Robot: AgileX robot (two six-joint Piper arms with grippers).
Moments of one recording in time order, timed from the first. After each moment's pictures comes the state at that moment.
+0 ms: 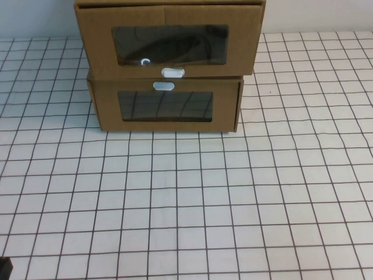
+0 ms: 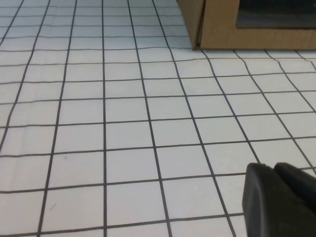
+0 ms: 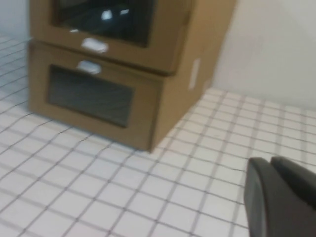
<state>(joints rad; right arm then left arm) 0.33 0.22 -0.22 0.41 0.19 -0.47 -0.16 -0.01 0.03 -0.04 0.39 -0.02</state>
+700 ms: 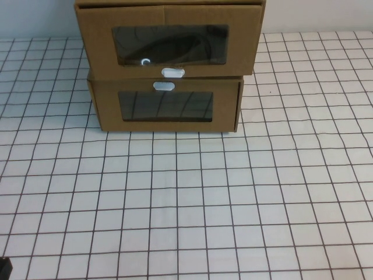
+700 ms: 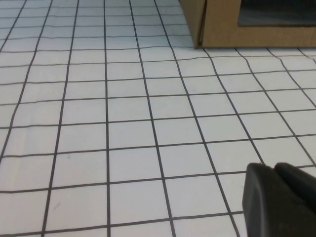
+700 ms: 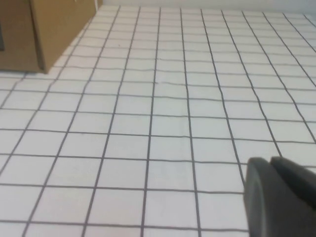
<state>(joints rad) -0.05 -0.01 0.02 0.36 0.34 -0.35 -0.16 -0.01 0.03 -0.02 0.39 -0.02</state>
